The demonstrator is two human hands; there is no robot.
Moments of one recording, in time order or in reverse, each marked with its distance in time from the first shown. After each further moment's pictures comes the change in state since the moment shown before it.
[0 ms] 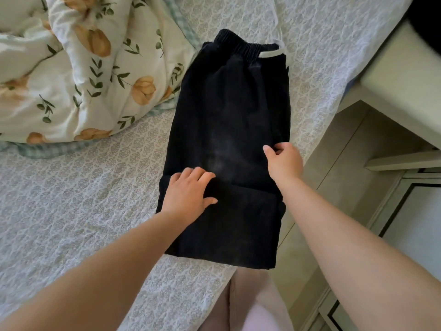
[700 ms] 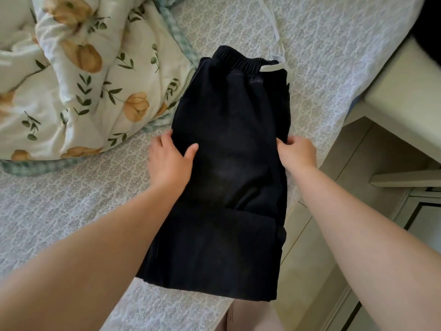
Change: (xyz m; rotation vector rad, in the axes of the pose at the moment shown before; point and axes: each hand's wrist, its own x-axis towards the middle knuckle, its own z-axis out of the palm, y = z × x) left_hand 0.090 -0.023 -0.033 -0.448 0.383 -0.617; right_hand 0.063 -0.024 -0.026 0.031 -0.028 -0.026
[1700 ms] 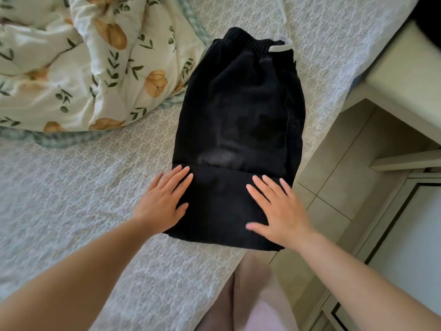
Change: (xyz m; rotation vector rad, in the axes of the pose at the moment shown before) left_hand -0.092 -0.131 -0.029 0.545 -0.395 0.745; right_hand -0.158 0.092 0.018 -0.864 -0.198 -0.918
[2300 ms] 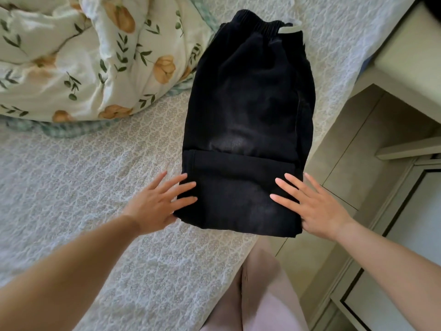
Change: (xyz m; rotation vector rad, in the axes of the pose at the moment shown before) left_hand -0.042 -0.027 0.001 0.303 -0.035 0.365; right_hand -0.040 0.031 0.024 -0.272 -0.012 -0.238
